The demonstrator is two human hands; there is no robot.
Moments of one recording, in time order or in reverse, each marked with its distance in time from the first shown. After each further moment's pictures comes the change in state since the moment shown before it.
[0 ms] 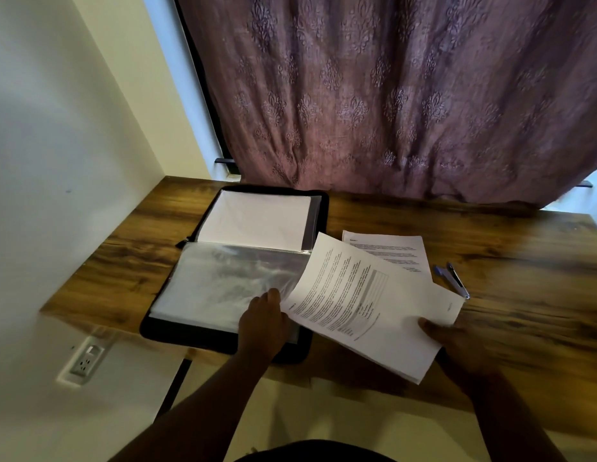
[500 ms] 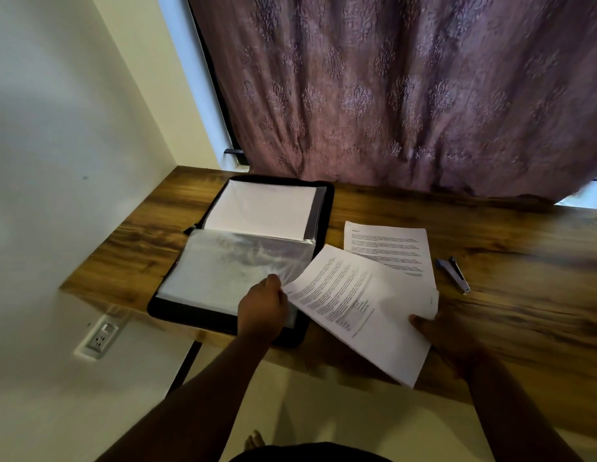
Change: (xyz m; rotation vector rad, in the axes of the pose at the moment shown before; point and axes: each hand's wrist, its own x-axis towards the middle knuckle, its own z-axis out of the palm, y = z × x) left_hand -0.005 0.012 -0.001 0.022 0.102 -0.029; right_hand 0.034 0.015 -0.029 -0.541 -0.130 0.022
